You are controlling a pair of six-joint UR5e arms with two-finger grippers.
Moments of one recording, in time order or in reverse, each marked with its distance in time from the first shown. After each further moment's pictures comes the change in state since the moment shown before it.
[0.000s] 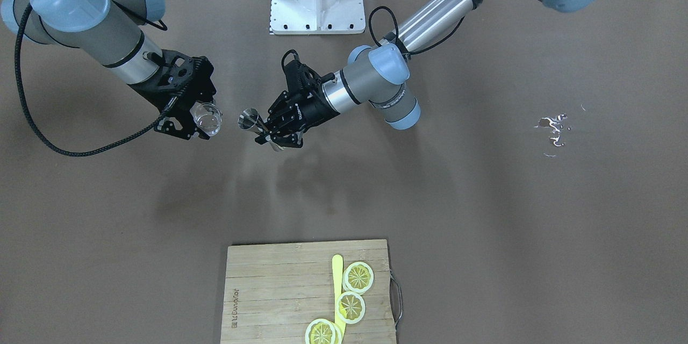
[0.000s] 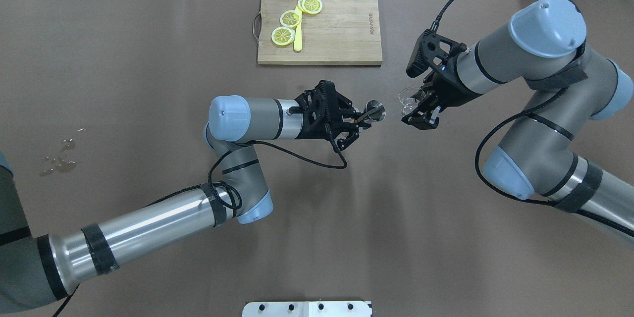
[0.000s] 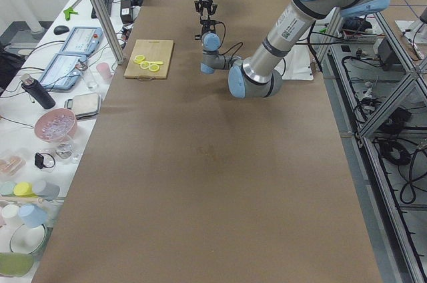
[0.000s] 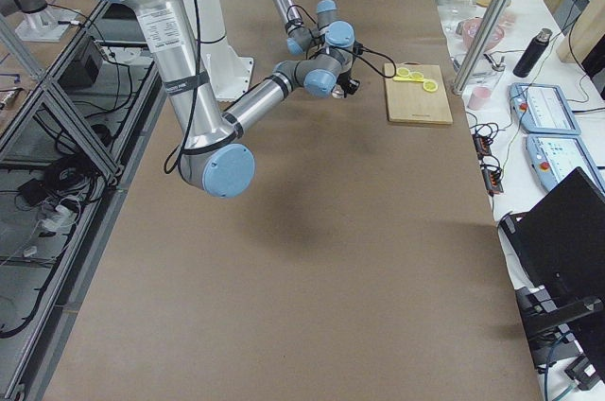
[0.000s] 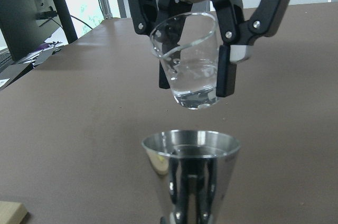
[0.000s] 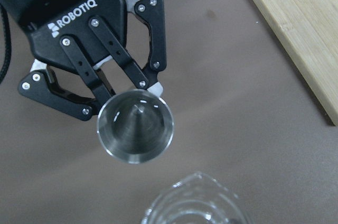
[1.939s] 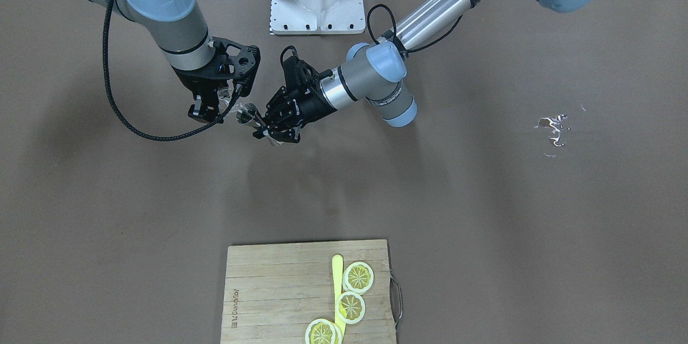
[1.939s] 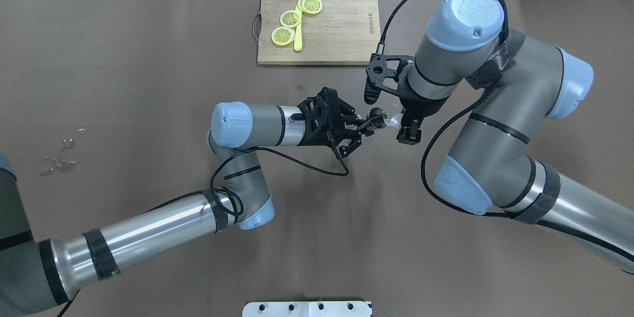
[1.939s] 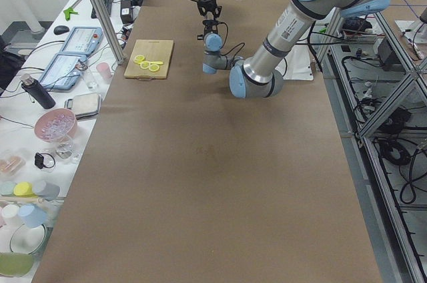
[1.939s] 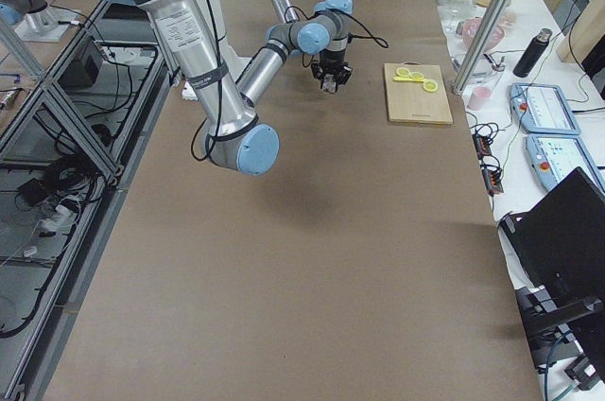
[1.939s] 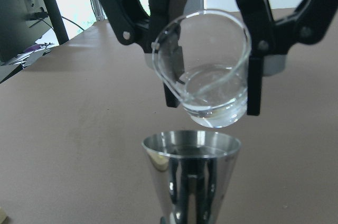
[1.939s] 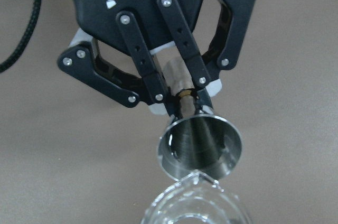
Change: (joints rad) left arm 0.017 0.001 0.000 -0.011 -0.002 -0.001; right arm -0.089 0.179 0.062 -0.585 -0.128 -0.309
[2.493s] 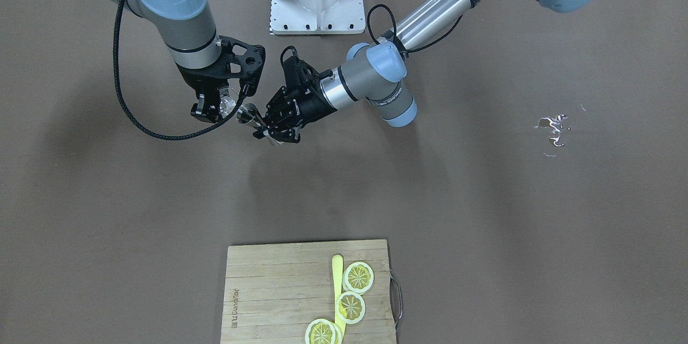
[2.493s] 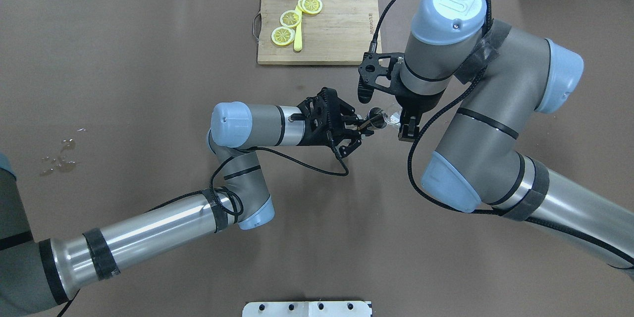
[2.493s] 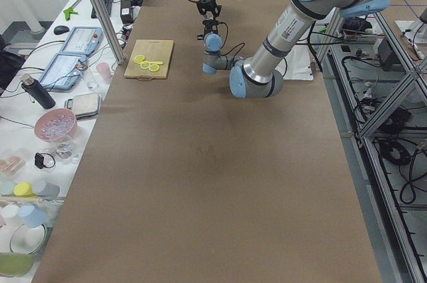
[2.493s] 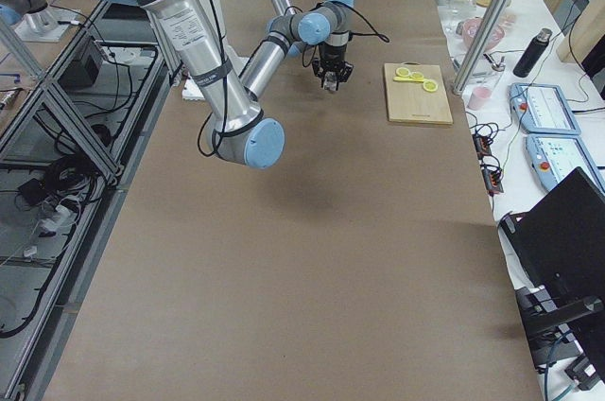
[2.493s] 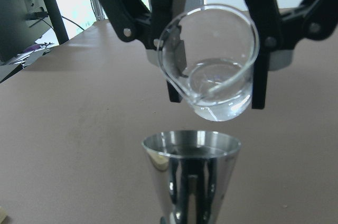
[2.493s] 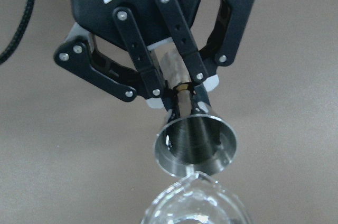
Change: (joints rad) left arm 0.000 0.000 0.000 -0.005 0.000 0.000; right arm -0.005 0.049 -0.007 -0.111 -0.036 -0.032
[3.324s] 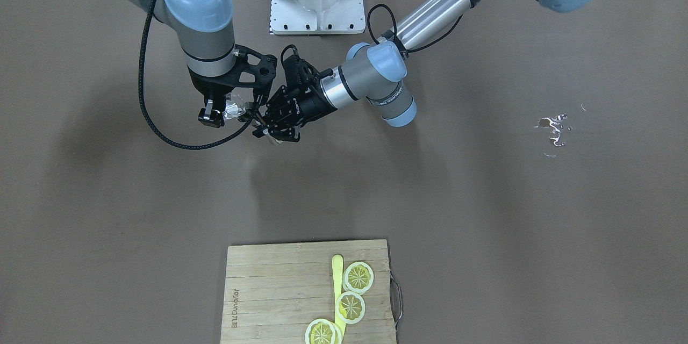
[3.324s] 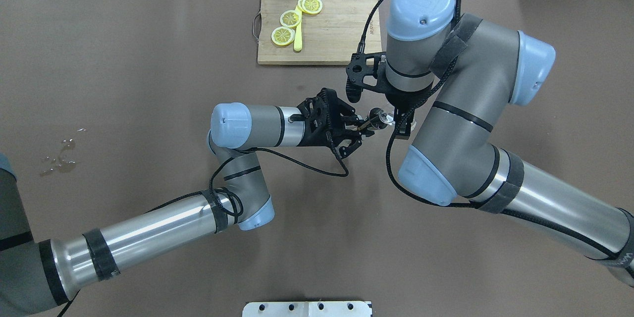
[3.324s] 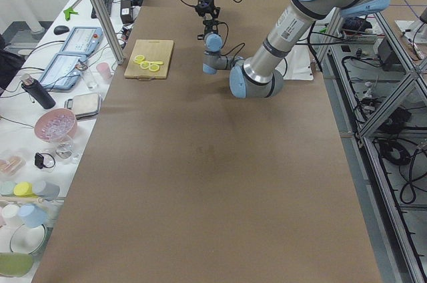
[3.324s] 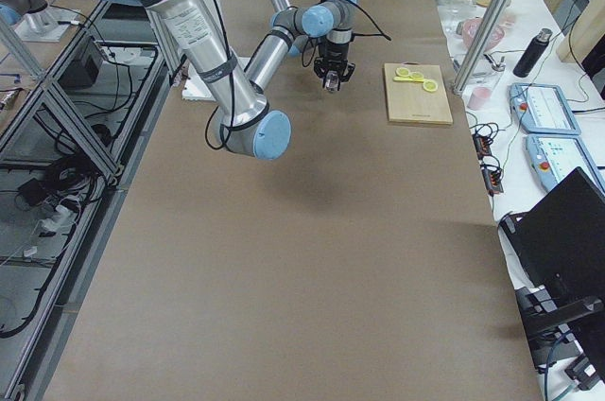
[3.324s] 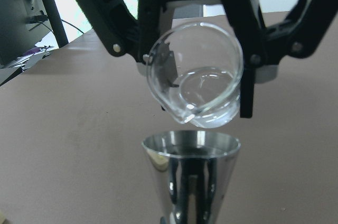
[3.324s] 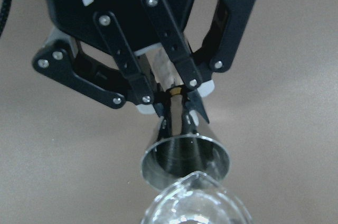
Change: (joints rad) left arm 0.002 0.001 0.000 -0.008 0.001 -0.002; right arm -0.011 0.086 -0.070 -0.110 -0.033 -0.033
